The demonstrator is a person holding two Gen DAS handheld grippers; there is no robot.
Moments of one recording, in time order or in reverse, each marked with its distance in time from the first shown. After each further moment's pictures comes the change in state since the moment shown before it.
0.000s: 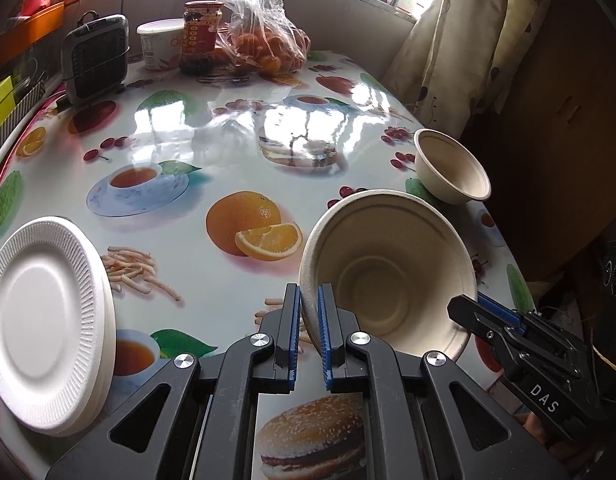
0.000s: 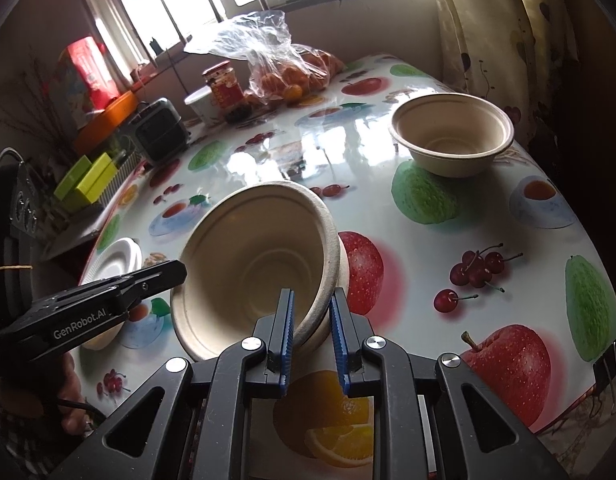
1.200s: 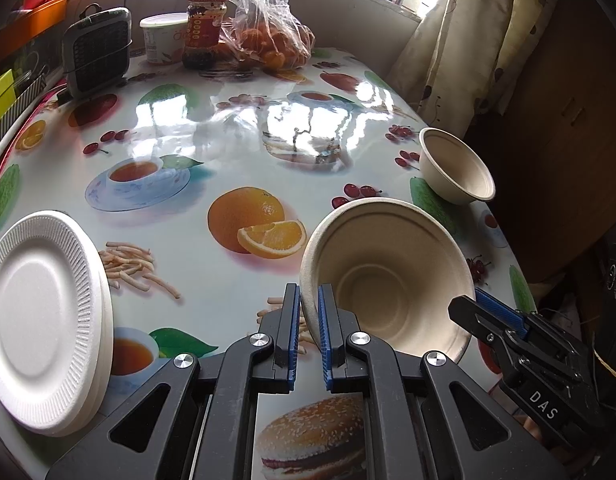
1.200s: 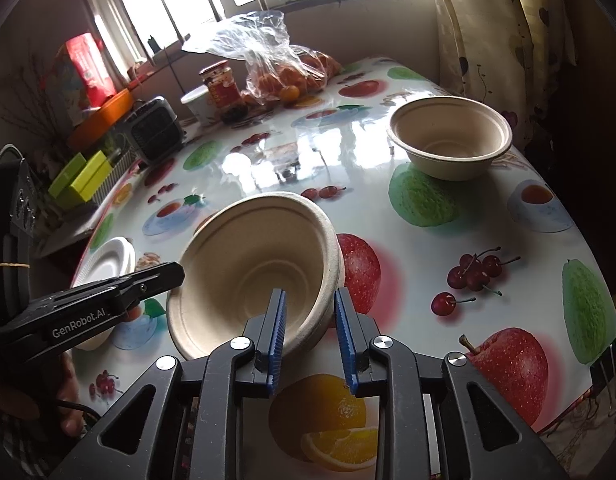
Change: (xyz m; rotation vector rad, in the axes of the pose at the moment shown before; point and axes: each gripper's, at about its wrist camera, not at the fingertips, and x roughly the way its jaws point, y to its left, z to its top) left arm 0.003 0.004 -0.001 -0.017 0.007 -0.001; right arm 0.003 -0.002 0.001 -0.001 0.000 -0.010
